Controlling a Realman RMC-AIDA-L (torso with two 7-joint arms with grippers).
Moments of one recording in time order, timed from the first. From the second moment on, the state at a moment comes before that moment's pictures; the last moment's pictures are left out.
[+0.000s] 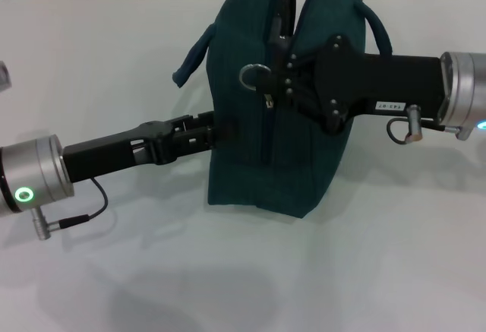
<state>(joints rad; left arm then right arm) -0.46 -2.09 0.72 0.49 1.77 1.65 -1.67 0.59 2.03 -1.39 -0.73 -1.24 -1.46 1.22</state>
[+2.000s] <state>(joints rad) -0.45 -2.09 0.76 0.36 1.74 1.67 -1.43 0.60 2.02 -1.40 -0.64 -1.10 -1.47 1.38</state>
